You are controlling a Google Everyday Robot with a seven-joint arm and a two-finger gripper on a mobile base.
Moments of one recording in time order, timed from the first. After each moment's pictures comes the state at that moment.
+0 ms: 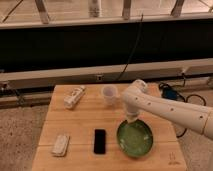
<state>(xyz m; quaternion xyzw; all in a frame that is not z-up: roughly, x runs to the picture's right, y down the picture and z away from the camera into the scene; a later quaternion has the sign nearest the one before) 0.143 0.166 0.819 -0.31 -0.02 -0.10 0.94</state>
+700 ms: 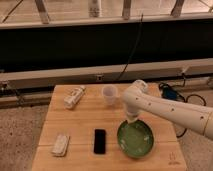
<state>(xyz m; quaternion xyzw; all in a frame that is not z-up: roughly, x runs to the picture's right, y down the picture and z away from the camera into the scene) 0.143 0.167 0.815 -0.31 -0.02 -0.11 0.94</state>
